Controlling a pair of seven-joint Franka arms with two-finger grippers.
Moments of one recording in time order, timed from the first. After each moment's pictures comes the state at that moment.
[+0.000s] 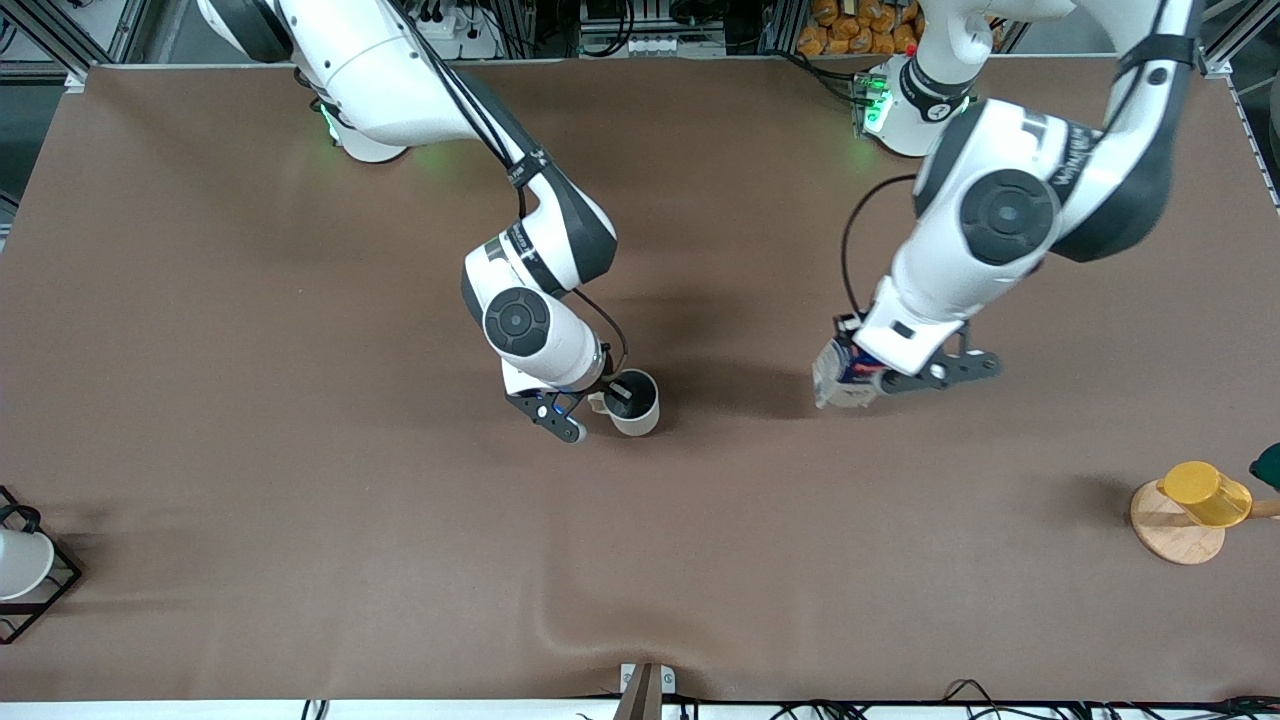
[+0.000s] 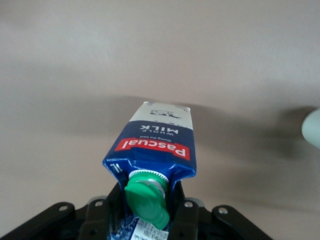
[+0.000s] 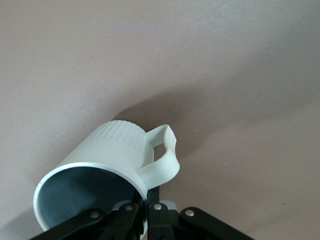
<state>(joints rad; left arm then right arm) -0.28 0.26 -0.18 -1.64 0.04 1.76 -0.62 0.65 0.74 -0.02 -1.40 0.29 2.15 1.09</state>
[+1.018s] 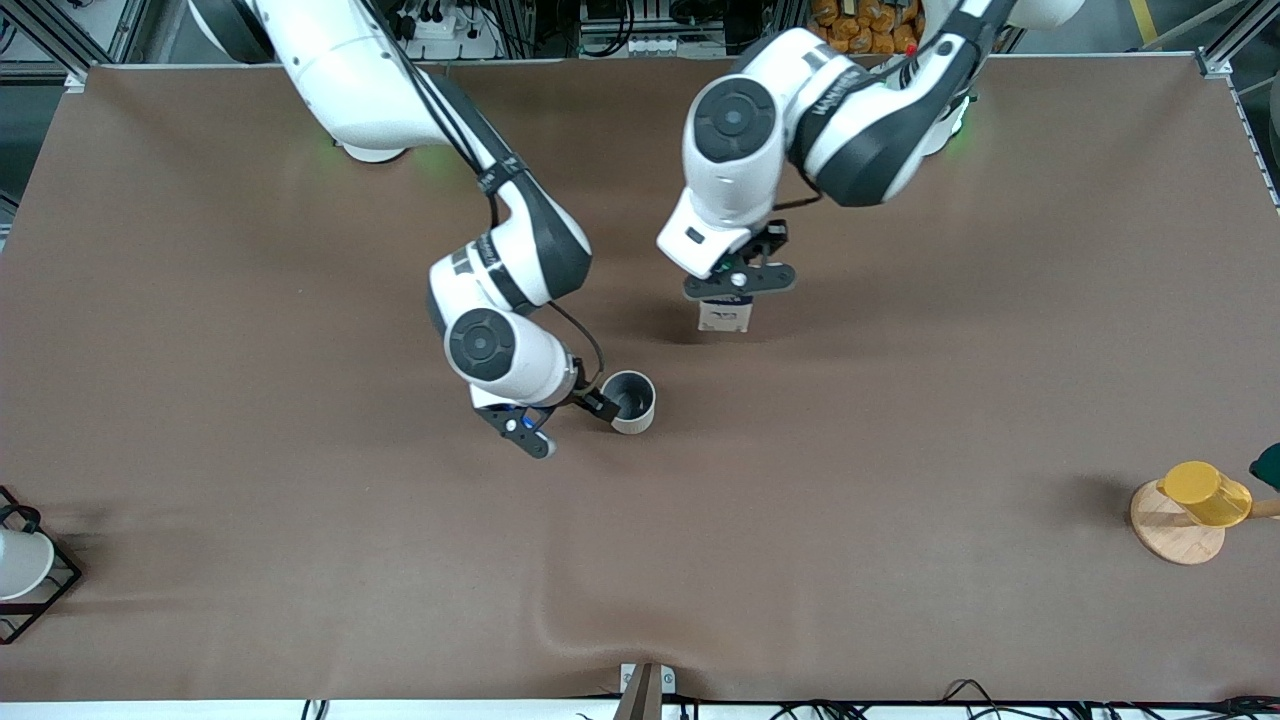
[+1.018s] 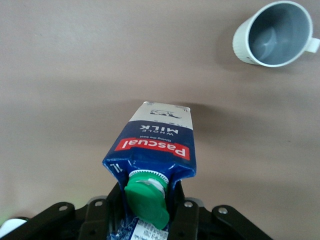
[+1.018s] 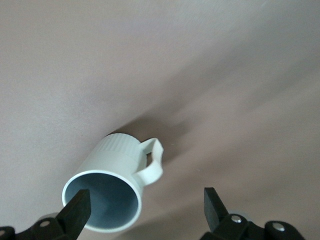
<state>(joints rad) -0.51 0.33 -0.29 -1.59 0.04 1.73 -0.89 0.58 0.71 -0.05 -1.32 0.29 1.95 1.04</state>
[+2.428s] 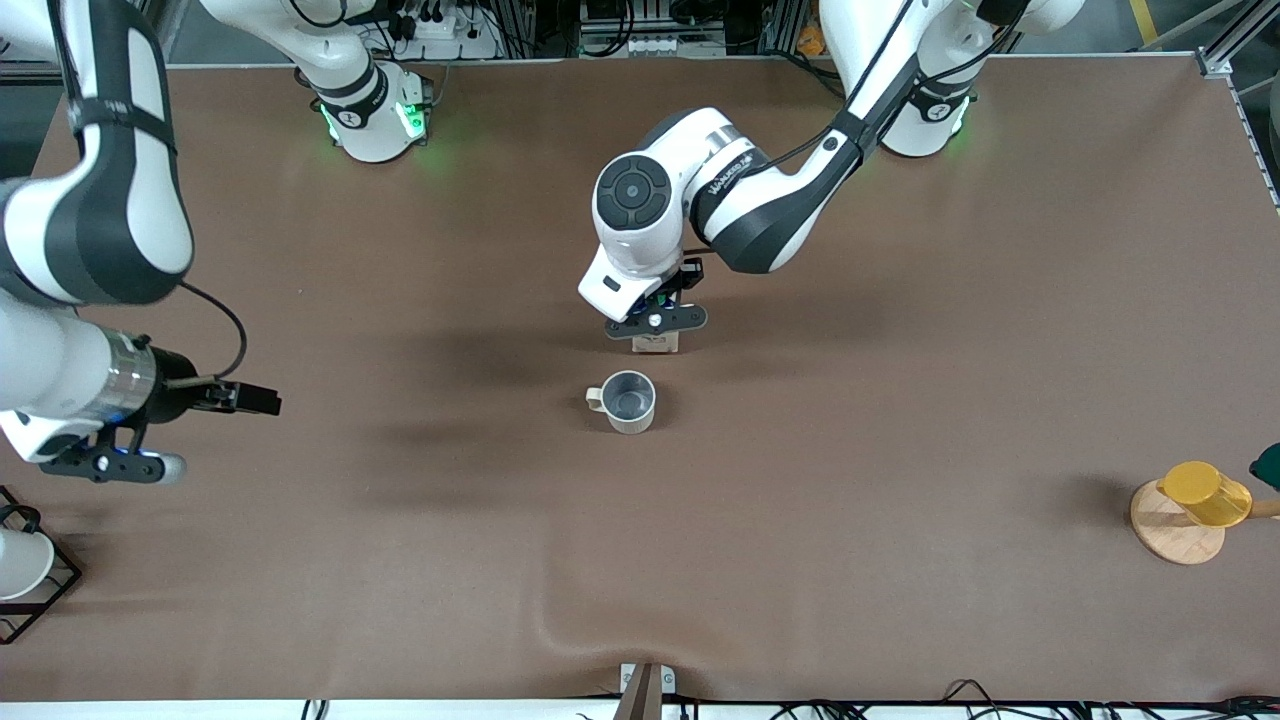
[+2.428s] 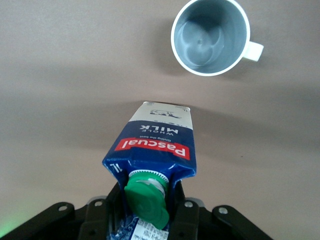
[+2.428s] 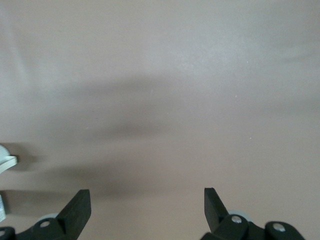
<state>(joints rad) -0.62 0.63 -0.27 -1.32 0.04 1.78 -0.97 0.13 0.40 -0.09 -1.31 0.10 1.60 0.13</state>
